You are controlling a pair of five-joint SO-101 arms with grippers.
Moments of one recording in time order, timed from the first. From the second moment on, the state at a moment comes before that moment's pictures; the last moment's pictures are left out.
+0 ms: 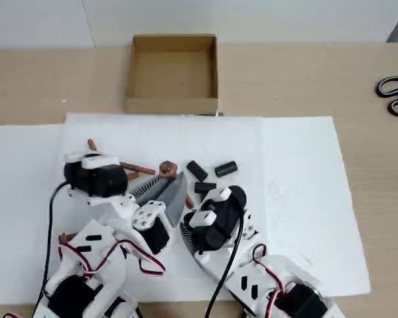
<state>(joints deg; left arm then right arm) 30.8 -92.0 67.3 51.2 33.7 -48.2 -103.2 74.9 62.7 -2.9</state>
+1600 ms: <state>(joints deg) 32.6 -92.4 67.3 53.2 32.2 -48.0 -103.2 75.0 62.7 -2.9</state>
